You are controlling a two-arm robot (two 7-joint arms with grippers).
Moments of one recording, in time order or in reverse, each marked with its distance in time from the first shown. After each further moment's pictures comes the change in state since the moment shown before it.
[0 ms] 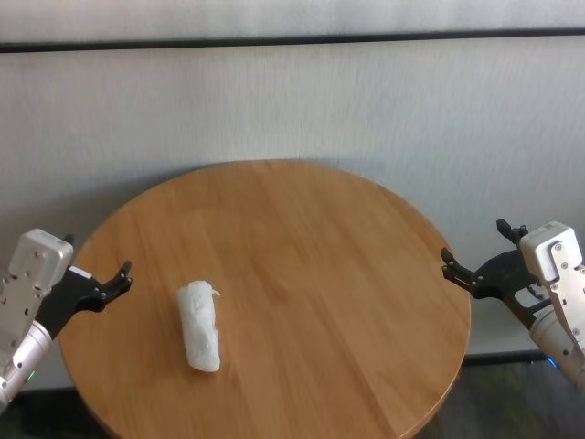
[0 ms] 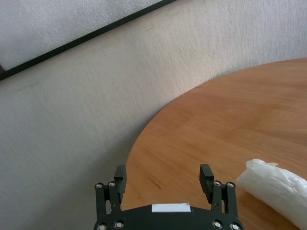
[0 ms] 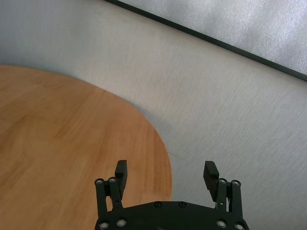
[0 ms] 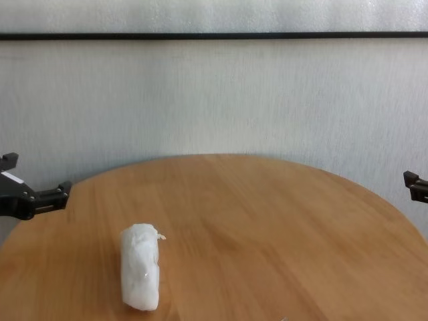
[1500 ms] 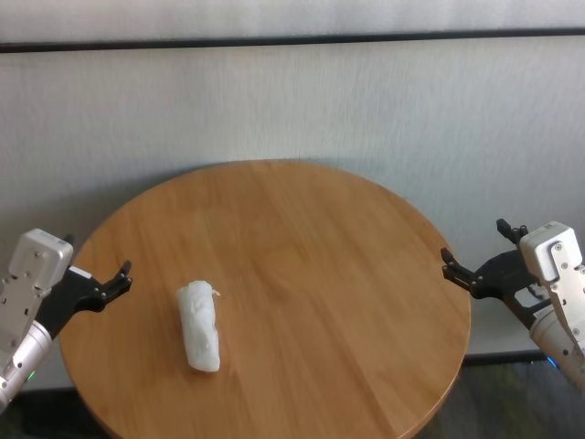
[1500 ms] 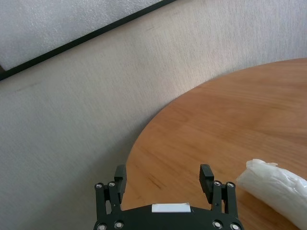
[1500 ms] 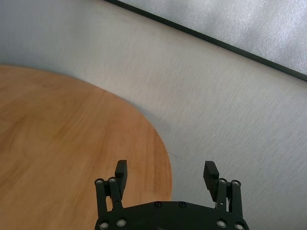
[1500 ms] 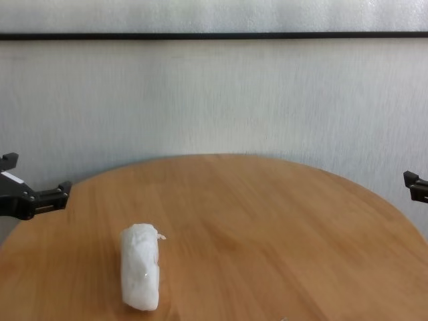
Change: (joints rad) left arm 0.006 0.008 -0.002 -0.013 0.000 0.005 -0.007; right arm 0.000 0.000 0.000 0.000 0.000 0.000 0.000
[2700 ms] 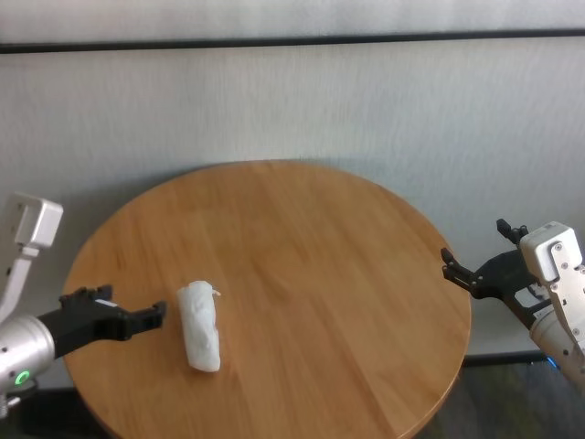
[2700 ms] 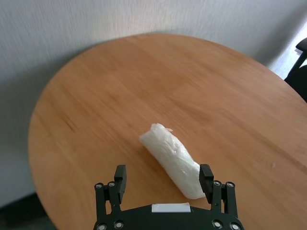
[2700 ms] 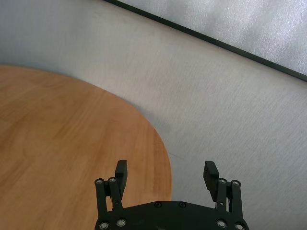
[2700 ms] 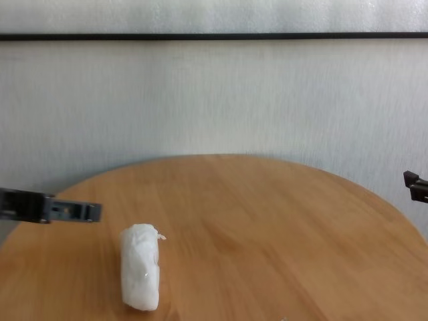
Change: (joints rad) left arm 0.100 0.052 -0.143 -0.345 -0.401 0.601 -0.149; right arm 0.000 0.000 0.000 0.000 0.000 0.000 0.000
